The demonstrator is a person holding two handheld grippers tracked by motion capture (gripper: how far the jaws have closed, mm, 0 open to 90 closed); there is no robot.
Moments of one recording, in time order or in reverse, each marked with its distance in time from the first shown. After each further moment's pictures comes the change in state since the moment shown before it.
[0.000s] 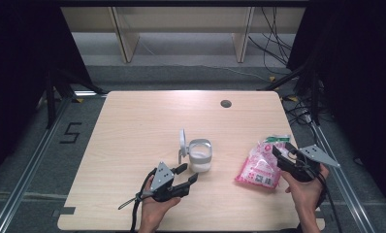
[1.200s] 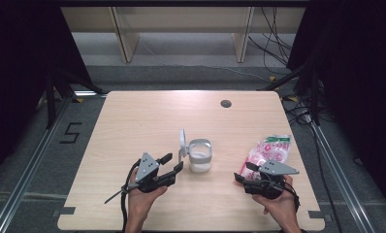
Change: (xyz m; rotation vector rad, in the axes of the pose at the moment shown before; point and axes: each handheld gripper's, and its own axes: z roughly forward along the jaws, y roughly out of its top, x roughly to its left) left arm 0.034 0.020 -0.020 -0.017 0.089 0.024; right arm 0.074 -0.031 0.013 0.176 0.393 -0.170
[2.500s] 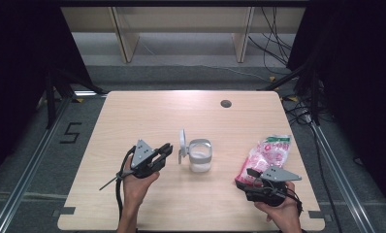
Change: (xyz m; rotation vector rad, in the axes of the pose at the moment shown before) left arm 0.027 0.021 0.013 0.018 0.051 0.060; right arm 0.008 -0.010 -0.010 0.023 0.030 0.011
